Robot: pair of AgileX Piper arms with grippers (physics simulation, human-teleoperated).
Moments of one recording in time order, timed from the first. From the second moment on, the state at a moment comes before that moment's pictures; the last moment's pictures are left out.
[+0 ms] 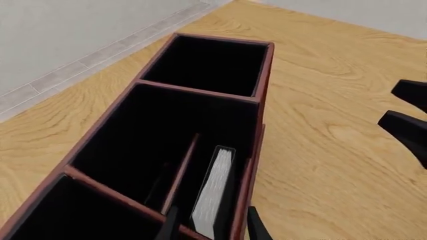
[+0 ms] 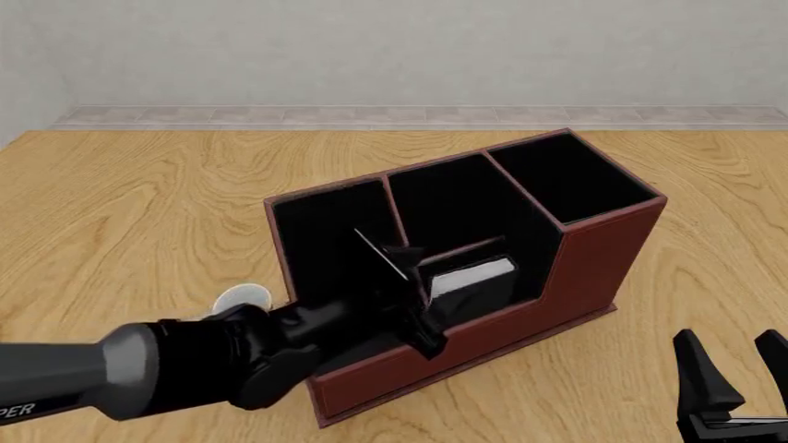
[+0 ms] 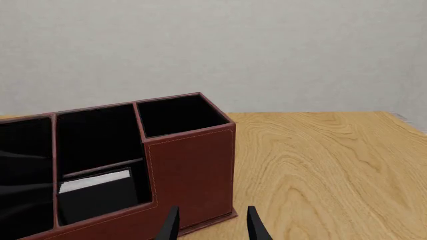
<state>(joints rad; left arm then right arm) -0.88 1.57 -0.78 -0.43 0.04 0.00 0.07 0.00 -0.06 0.01</state>
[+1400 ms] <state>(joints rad) -0.80 1.29 -0.52 -0.41 0.03 0.00 0.07 0.00 -0.06 0.01</state>
